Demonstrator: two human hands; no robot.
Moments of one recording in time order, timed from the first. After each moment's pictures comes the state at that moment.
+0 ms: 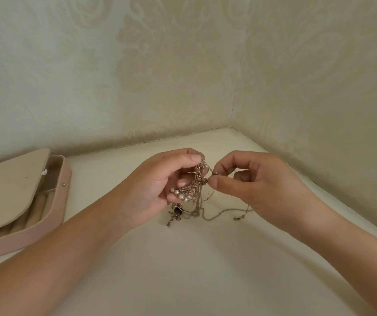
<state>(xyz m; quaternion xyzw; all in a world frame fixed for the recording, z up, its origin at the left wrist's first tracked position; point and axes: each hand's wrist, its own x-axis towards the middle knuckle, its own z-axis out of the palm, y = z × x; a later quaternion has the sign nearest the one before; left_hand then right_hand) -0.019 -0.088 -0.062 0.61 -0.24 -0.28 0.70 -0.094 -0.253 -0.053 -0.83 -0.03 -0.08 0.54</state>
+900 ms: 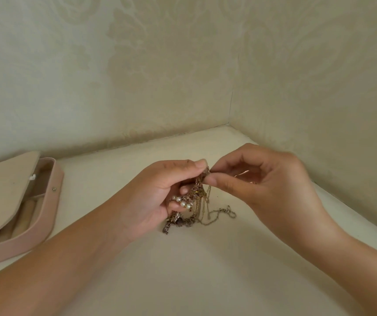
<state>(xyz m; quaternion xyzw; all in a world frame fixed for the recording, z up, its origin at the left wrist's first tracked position) -0.022 -0.095 -0.066 0.60 -0.18 -0.29 0.72 -0.096 -0.248 -0.055 -0.81 -0.06 -0.21 0.54</state>
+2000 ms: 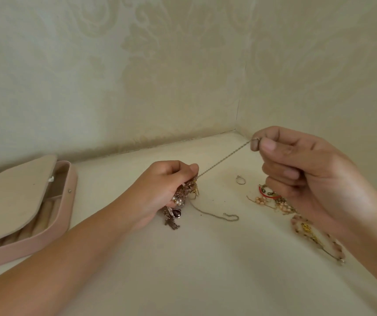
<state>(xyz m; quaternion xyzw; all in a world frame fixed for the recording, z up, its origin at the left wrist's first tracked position) -0.008 -0.092 -0.071 0.77 -0.12 -0.15 0.61 -0.099 -0.273 -0.026 -0.67 -0.07 -0.08 0.74</state>
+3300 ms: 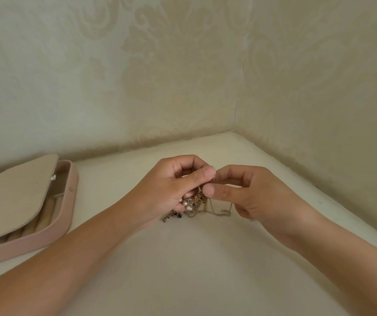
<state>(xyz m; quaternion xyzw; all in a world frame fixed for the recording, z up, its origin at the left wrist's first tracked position) -0.023 -0.091 -0.061 0.72 -0.28 -0.18 0.61 -0.091 -0.245 -0.052 -0.76 0.02 0.01 0.65</state>
